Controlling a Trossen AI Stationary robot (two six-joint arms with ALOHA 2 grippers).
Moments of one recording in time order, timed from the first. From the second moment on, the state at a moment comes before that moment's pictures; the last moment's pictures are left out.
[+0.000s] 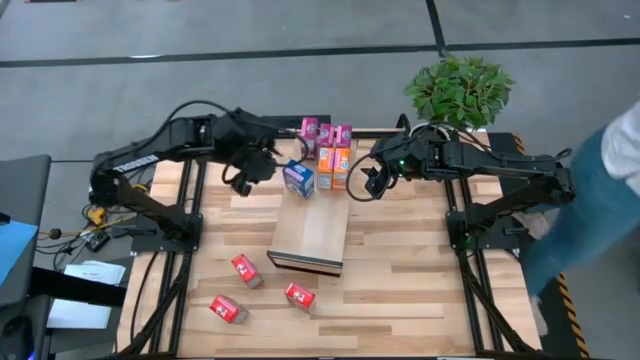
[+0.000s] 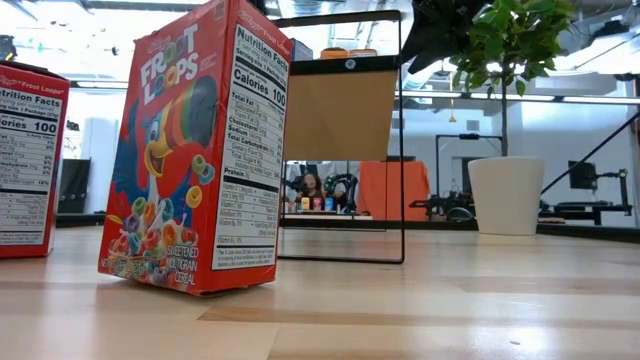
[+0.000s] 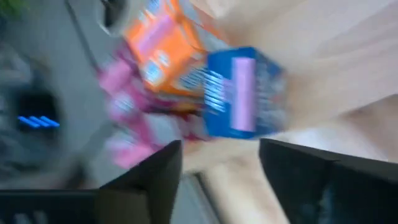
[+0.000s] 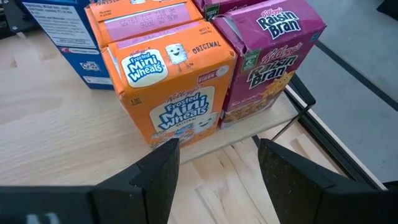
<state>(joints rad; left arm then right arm) 0.20 1.38 1.69 -1.07 -0.19 0.95 -0.15 1.26 1.25 -0.71 0.34 0.26</state>
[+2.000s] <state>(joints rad) 0.23 1.27 1.34 -0.80 -0.04 0.23 -0.15 1.26 1.25 -0.72 0.34 0.25</state>
